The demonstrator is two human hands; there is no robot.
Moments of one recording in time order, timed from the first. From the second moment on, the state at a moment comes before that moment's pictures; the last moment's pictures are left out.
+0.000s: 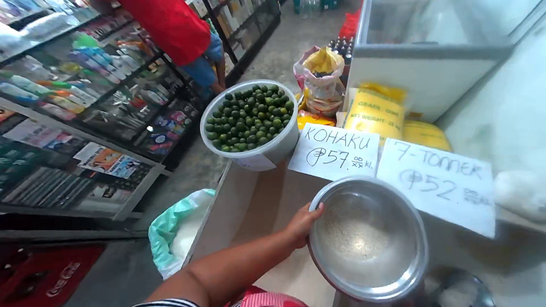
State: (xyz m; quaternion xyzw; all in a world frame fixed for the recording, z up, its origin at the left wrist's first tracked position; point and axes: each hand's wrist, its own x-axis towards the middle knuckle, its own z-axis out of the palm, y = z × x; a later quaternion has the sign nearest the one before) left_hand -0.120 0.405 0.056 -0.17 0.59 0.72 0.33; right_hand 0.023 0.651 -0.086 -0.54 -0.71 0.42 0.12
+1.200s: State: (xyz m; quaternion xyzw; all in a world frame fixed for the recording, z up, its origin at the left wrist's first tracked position) left_hand -0.098 0.334 0.057 -0.20 0.65 0.69 0.27; right_hand 0.067 0.670 -0.162 -0.52 -0.24 0.80 0.17
